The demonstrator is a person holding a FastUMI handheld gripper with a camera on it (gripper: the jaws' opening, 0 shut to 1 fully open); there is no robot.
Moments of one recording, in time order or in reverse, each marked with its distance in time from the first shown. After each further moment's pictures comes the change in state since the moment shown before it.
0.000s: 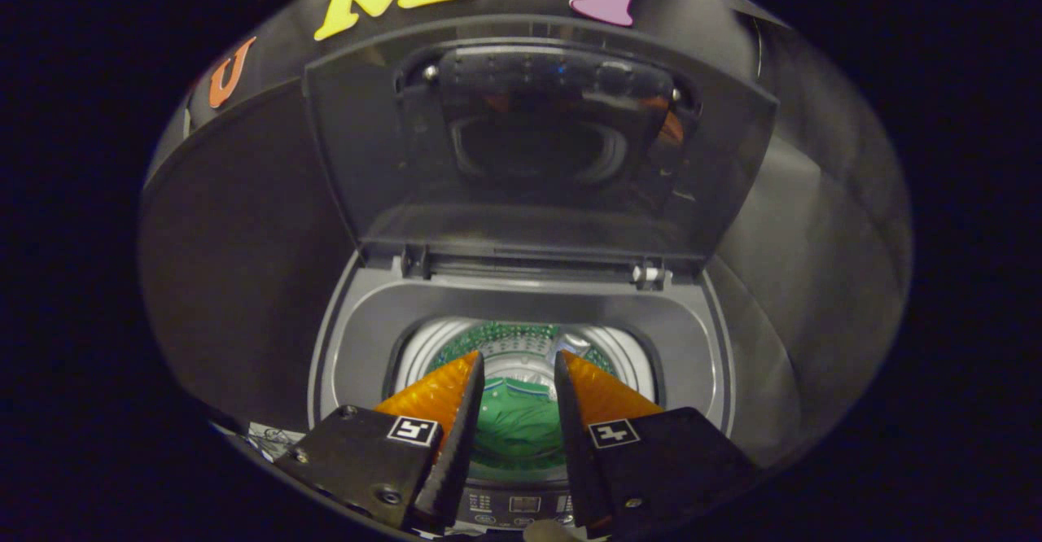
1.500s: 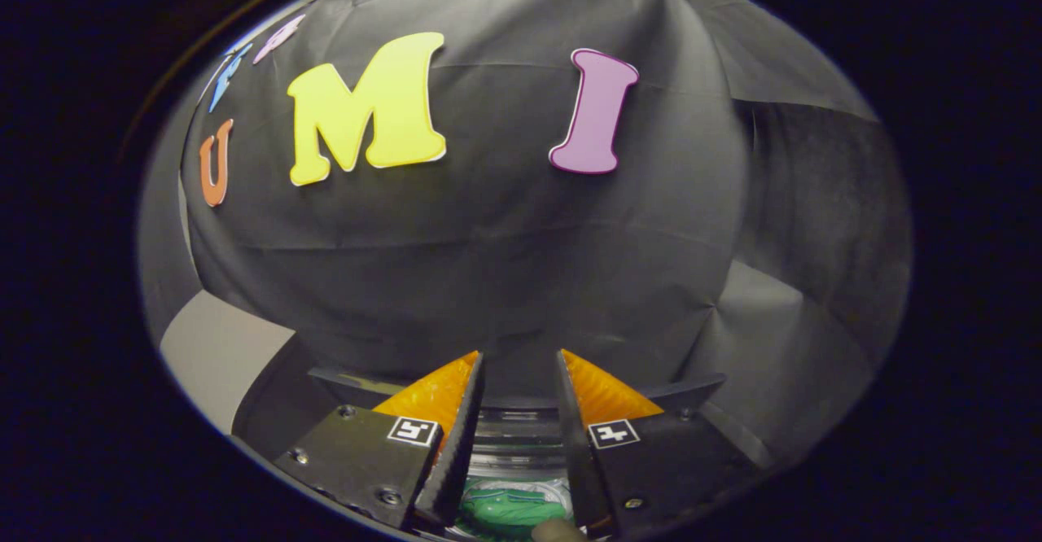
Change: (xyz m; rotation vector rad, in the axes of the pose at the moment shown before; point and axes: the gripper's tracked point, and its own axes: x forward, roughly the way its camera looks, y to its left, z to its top) arm -0.063 -0.019 0.247 0.049 -0.376 0.017
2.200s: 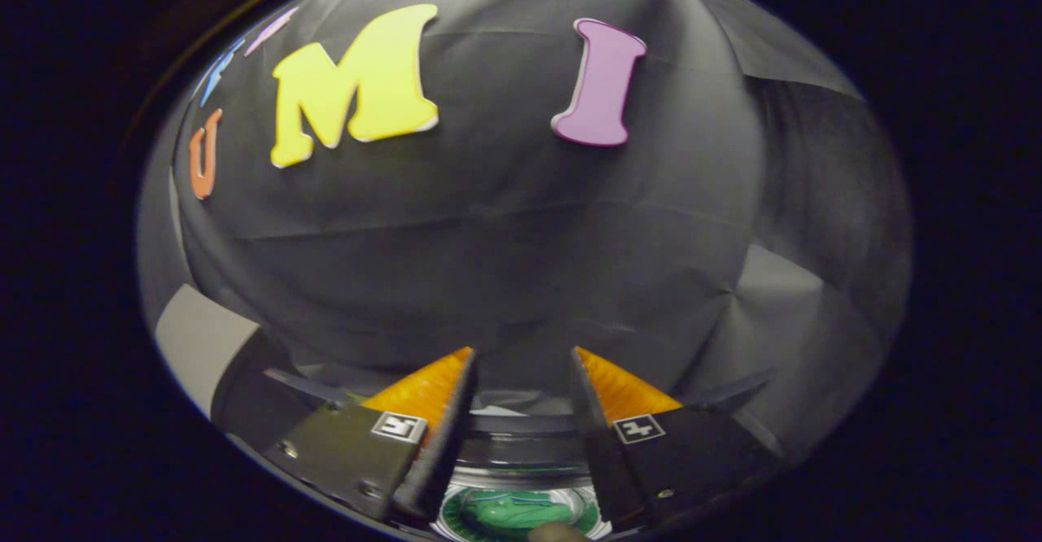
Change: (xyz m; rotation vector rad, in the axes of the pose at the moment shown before) arm 0.046 0.000 -0.023 0.020 0.031 -0.001
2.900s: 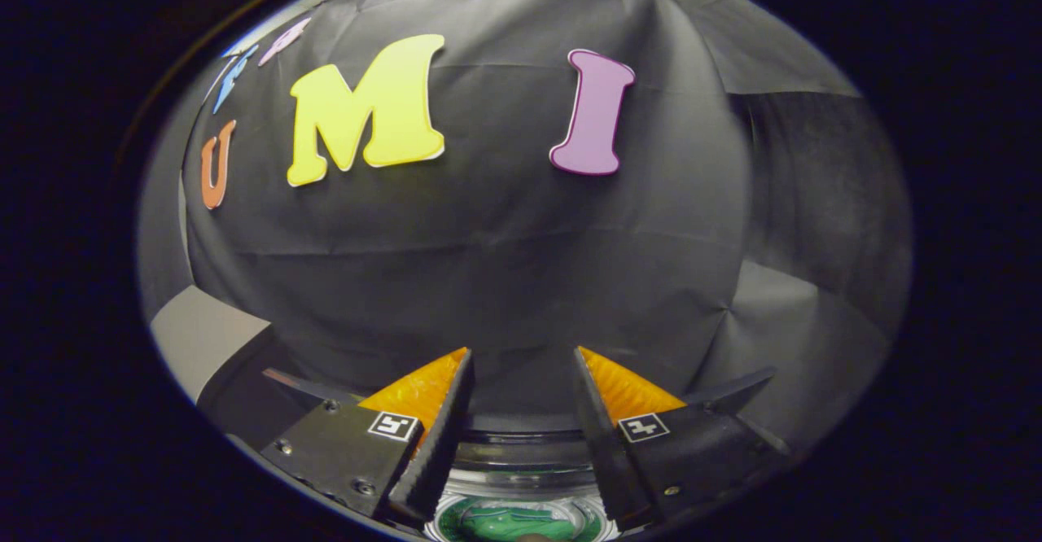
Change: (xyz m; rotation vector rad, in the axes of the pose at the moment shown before) arm -0.017 -0.001 -0.003 -0.011 -0.165 0.014
